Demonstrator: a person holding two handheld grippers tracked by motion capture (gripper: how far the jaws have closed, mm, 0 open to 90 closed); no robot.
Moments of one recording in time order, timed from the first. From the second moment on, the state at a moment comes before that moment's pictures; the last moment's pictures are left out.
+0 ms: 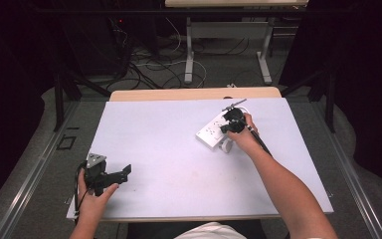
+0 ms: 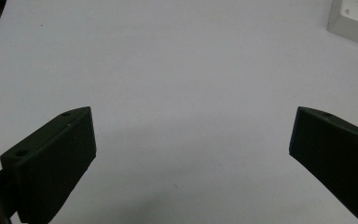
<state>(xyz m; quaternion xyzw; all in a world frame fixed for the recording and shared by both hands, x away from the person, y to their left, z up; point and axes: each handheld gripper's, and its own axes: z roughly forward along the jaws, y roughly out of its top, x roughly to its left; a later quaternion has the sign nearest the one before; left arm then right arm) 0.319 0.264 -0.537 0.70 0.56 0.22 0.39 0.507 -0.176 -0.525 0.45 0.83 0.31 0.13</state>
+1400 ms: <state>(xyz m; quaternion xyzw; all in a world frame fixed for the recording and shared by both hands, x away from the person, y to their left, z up) 0.320 0.263 -0.537 0.70 0.56 0.22 0.39 0.485 -0.154 -0.521 0.42 0.85 0.31 0.10</state>
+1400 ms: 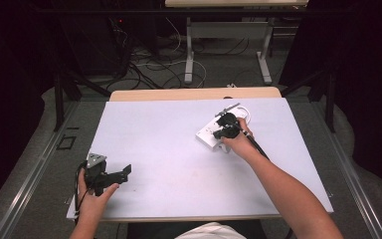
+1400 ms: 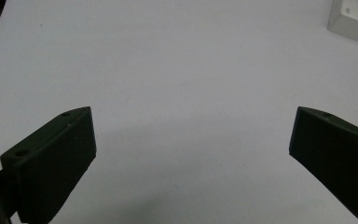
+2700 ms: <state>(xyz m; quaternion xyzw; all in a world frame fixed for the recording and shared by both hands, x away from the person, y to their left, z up) 0.322 0.262 -0.538 0.70 0.56 0.22 0.39 0.479 -0.153 -0.527 0.41 0.84 0.33 0.12</state>
